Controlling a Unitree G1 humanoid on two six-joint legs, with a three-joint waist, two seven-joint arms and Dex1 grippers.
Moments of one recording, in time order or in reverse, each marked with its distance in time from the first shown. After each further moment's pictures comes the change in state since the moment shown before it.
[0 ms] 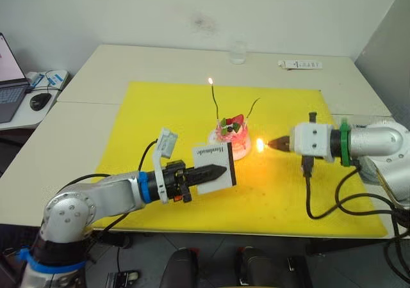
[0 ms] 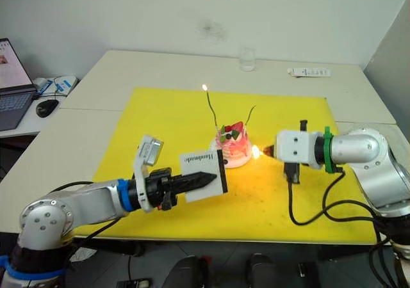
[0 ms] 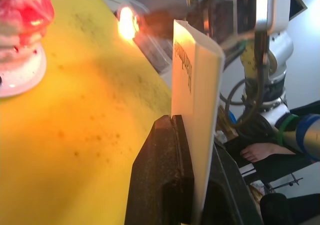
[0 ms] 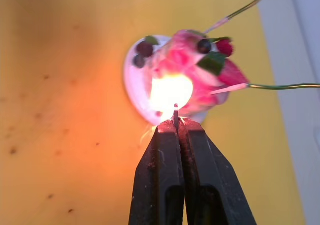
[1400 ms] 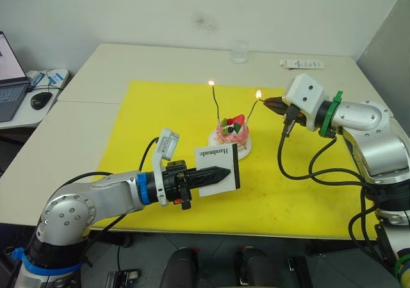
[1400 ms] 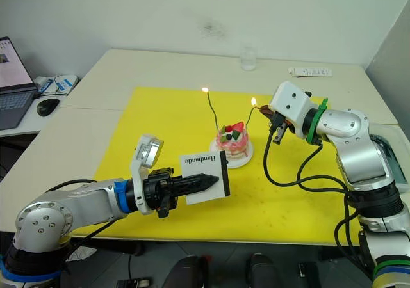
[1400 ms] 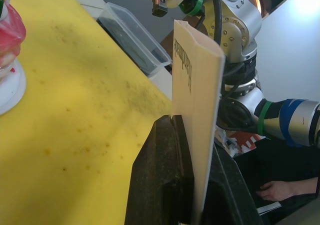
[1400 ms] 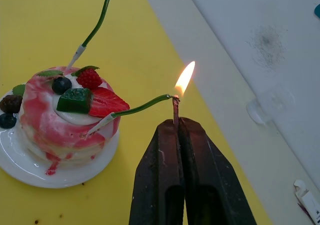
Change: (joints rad) left arm -0.031 0.015 -0.028 -0.018 0.049 -0.052 -0.075; right arm -0.162 0.175 0.006 0.160 -0.041 0.122 -0.212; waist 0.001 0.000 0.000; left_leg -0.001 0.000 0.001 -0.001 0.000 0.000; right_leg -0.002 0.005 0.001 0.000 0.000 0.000
